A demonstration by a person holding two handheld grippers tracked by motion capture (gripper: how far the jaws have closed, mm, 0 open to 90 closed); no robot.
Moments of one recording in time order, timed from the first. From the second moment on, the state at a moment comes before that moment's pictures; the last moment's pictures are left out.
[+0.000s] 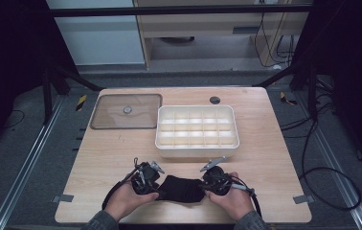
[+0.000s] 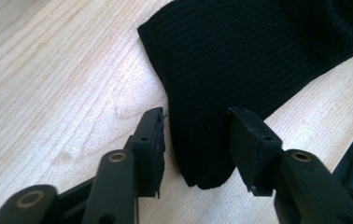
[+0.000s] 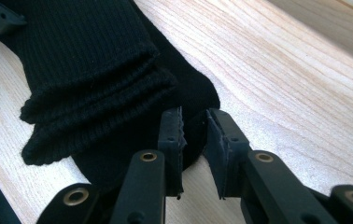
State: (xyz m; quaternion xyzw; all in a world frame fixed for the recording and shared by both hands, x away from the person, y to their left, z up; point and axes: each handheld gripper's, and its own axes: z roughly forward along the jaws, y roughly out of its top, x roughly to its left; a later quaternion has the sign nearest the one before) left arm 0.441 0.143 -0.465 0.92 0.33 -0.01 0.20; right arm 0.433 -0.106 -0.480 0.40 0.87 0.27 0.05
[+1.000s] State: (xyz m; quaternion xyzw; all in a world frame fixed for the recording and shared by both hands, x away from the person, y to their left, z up) left arm 0.441 0.144 -0.454 0.92 0.32 0.02 0.22; right arm 0.433 -0.105 -0.479 0.39 0.88 0.28 0.05
